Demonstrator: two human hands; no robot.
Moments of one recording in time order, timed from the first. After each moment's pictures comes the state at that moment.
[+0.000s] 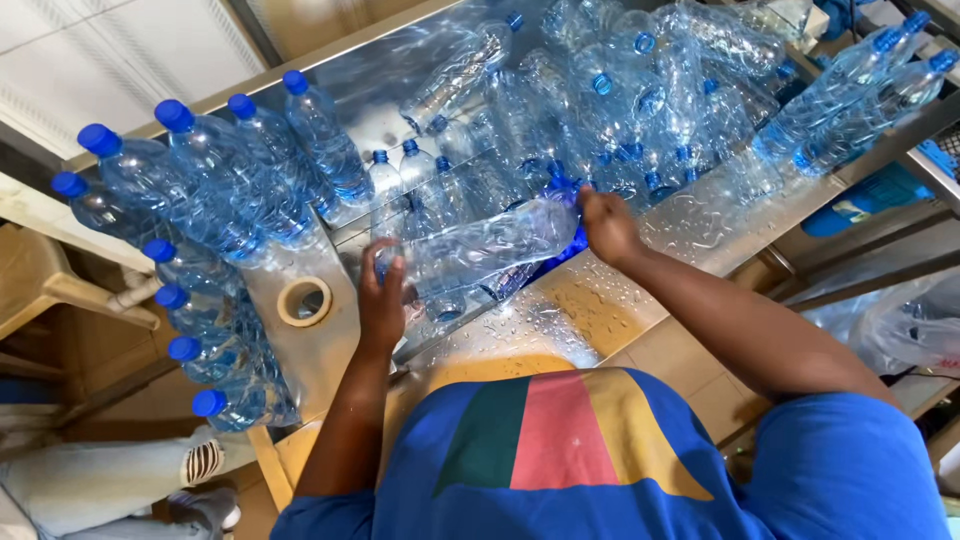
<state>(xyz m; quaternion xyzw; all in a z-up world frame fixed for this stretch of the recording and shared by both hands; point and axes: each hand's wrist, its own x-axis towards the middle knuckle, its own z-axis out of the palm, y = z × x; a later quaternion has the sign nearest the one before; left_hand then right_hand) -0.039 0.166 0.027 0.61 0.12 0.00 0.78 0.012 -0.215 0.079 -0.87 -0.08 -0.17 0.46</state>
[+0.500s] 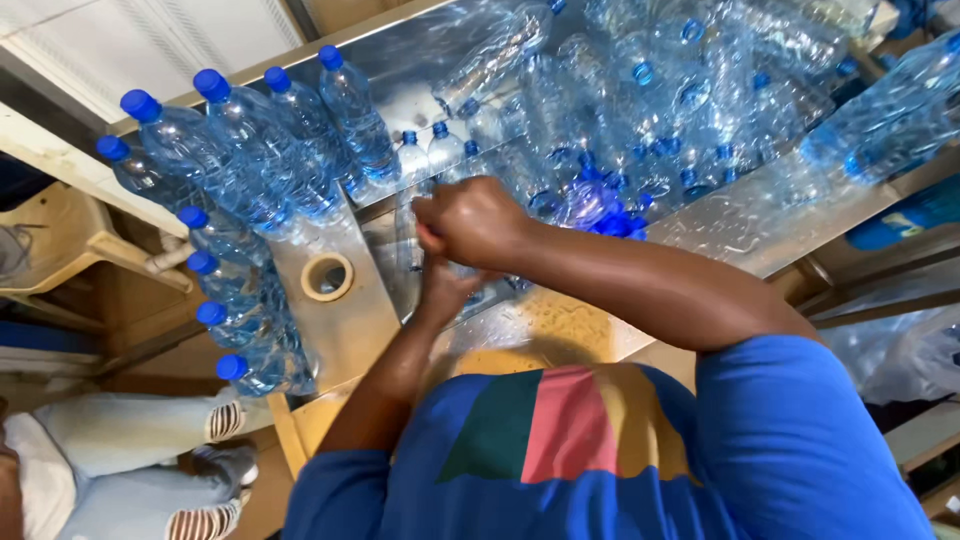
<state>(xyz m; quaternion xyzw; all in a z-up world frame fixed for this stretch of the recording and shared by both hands) -0.032 0.109 0.043 0.71 -0.14 0.15 0.67 0.011 -0.021 0.178 -0.84 -0.42 -0.22 0.24</state>
